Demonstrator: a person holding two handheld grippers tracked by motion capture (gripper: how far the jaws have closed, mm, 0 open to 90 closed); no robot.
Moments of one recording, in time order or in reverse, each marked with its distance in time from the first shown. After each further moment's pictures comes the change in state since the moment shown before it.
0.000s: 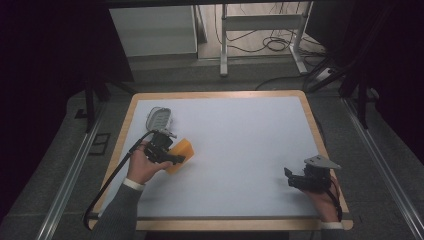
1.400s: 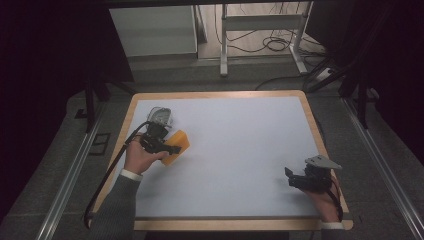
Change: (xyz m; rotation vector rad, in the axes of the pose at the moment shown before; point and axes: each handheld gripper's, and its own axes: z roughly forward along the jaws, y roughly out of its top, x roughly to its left) left arm 0.024 0.014 -0.009 -0.013 0.019 -0.042; right arm -0.001 0.001 -0.002 -0.006 -0.002 0.002
